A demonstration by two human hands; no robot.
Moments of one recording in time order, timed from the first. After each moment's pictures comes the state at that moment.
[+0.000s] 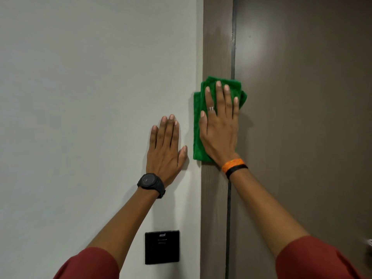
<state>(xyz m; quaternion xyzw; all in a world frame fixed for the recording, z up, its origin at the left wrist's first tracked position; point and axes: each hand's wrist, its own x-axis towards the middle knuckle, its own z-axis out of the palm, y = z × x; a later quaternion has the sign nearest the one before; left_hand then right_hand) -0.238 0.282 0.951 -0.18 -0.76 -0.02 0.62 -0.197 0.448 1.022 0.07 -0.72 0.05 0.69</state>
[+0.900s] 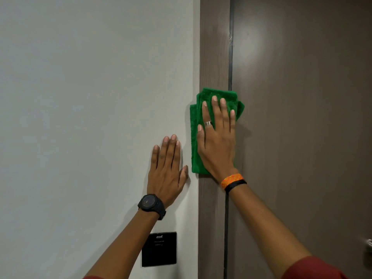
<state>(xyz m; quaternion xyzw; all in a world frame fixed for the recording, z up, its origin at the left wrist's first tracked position) -0.239 0.292 0.895 -0.19 -0.76 -0.01 0.62 -0.207 0.453 0.985 0.09 -0.72 0.07 0.69</state>
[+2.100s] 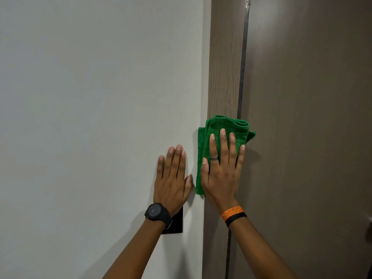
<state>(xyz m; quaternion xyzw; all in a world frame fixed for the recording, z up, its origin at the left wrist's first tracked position) -0.225 0.291 0.802 -0.18 -0.79 -0.02 0.58 -0.214 0.449 0.831 0.06 -0.75 0.09 0.66</state>
